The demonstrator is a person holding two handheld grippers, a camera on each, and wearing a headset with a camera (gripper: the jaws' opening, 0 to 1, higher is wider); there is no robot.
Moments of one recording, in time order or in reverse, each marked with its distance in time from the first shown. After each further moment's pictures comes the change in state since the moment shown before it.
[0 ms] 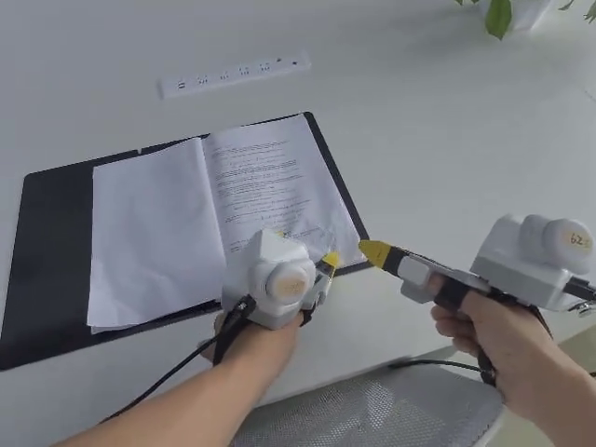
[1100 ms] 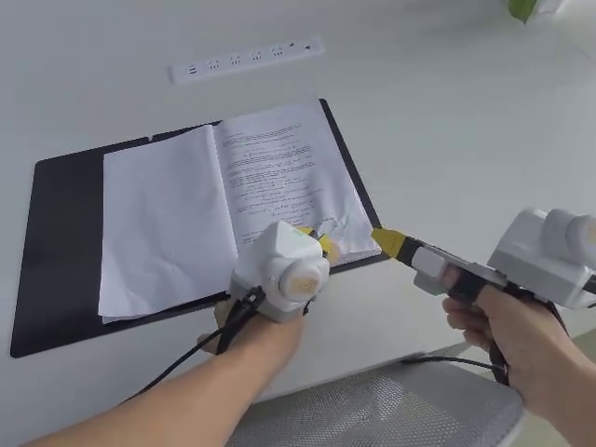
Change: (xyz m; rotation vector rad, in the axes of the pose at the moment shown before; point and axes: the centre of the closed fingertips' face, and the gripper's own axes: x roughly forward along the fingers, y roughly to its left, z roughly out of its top) left arm 0.002 0.004 -0.001 0.123 0.044 -0.015; right arm 0.006 0.003 0.005 0.027 -0.027 0.017
